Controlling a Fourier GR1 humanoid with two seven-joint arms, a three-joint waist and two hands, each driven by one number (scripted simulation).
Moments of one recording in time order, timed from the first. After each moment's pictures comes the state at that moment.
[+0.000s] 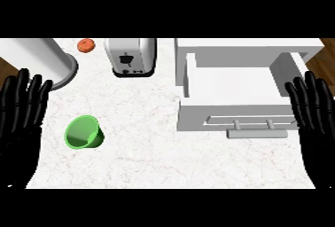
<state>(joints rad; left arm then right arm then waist) -0.01 0.08 0.02 -2.10 0.02 -0.04 -0.01 0.00 -0.08 0.02 -2.10 0.03 0.05 0.00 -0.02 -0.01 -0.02</state>
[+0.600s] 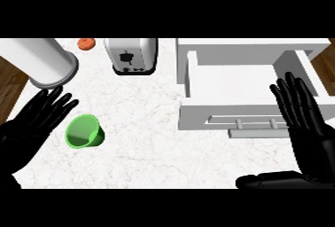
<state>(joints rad) -0.02 0.35 0.08 -1.82 0.62 -0.59 0.01 -0.01 -0.10 0.04 -2.07 -0.01 0.10 0.05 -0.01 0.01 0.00</state>
